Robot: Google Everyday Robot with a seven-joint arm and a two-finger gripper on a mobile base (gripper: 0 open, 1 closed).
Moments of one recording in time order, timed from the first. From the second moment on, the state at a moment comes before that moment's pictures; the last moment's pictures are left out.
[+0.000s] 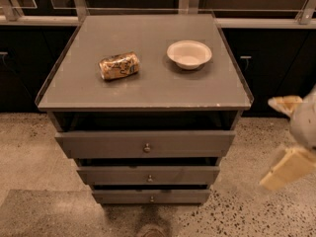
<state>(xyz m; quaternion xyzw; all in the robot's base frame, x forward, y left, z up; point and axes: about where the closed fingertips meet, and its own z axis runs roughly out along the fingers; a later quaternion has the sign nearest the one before) 0.378 -0.216 0.895 -0.53 0.81 0.05 0.26</state>
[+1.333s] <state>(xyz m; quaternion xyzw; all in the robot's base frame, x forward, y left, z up) 0.339 -0.218 0.694 -0.42 0.86 0.17 0.22</state>
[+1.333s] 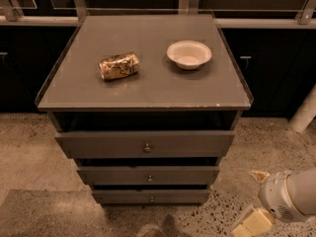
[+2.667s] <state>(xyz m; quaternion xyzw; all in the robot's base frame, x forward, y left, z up) 0.410 -0.183 0.612 -0.44 0.81 0.18 0.34</state>
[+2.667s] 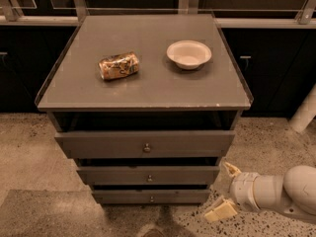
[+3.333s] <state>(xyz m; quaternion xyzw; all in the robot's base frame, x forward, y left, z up) 0.403 -0.181 0.586 -0.41 0.83 0.14 0.36</state>
